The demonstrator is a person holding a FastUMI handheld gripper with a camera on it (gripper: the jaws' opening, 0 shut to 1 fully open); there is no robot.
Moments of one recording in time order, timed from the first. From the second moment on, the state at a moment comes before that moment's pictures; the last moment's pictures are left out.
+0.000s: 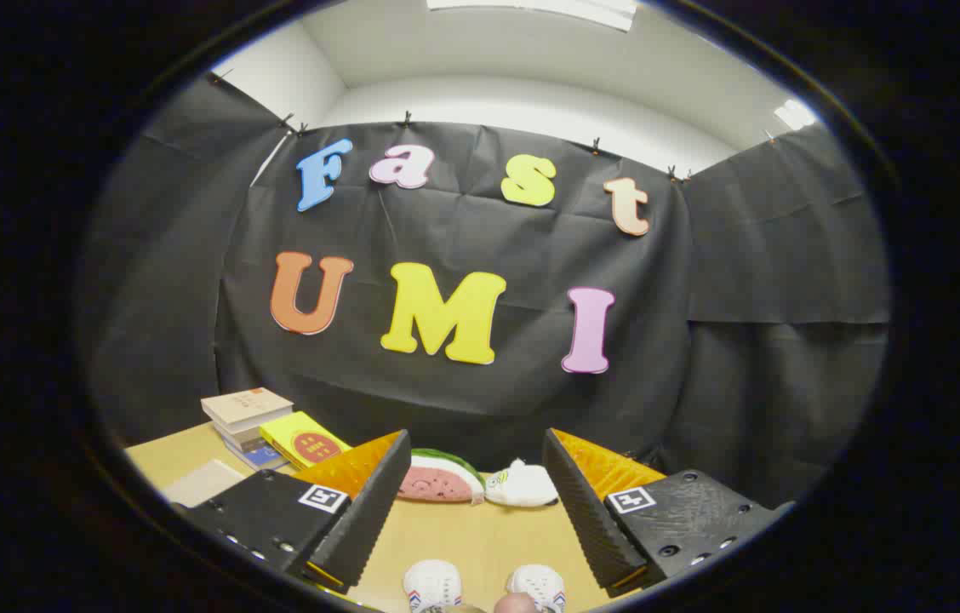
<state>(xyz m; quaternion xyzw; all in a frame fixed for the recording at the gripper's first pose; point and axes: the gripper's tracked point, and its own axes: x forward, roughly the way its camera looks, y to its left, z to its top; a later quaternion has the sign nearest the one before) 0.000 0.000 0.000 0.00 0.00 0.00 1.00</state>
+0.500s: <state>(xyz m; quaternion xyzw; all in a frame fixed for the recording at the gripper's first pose) 0.008 -0.006 -0.006 0.02 0.01 0.04 1.00</state>
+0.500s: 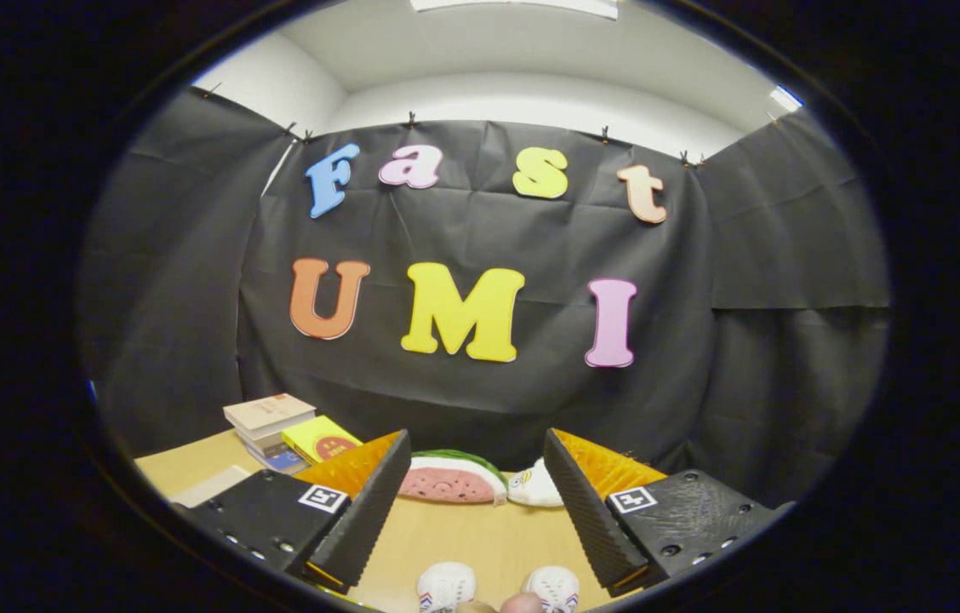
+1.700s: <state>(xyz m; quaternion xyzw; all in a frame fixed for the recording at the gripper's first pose) -0.014 0.049 -0.137 0.07 0.13 0.16 0.98</state>
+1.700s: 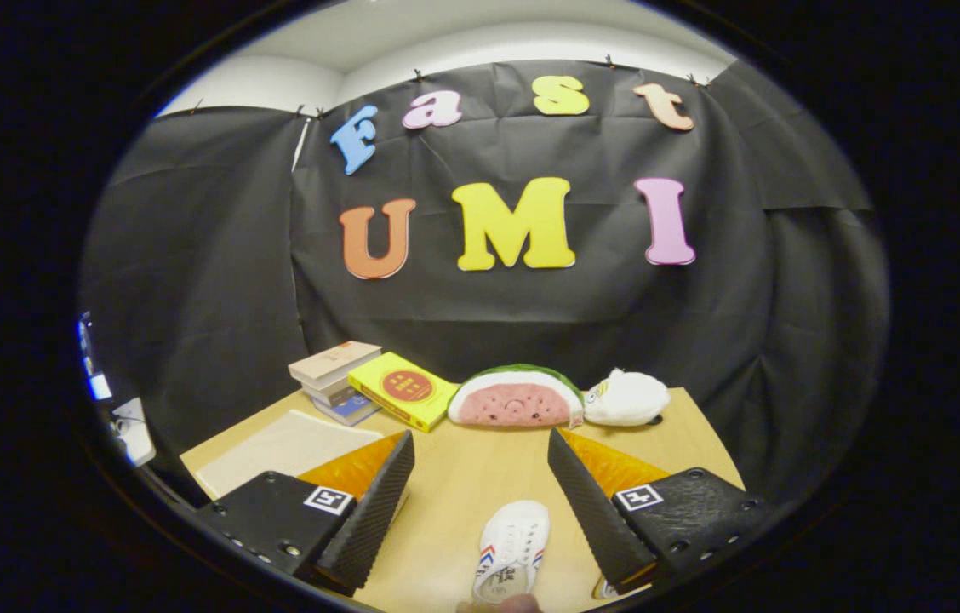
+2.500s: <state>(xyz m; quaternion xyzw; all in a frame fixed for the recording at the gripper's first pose) -0.054 0.193 -0.249 0.18 0.29 0.19 0.92</state>
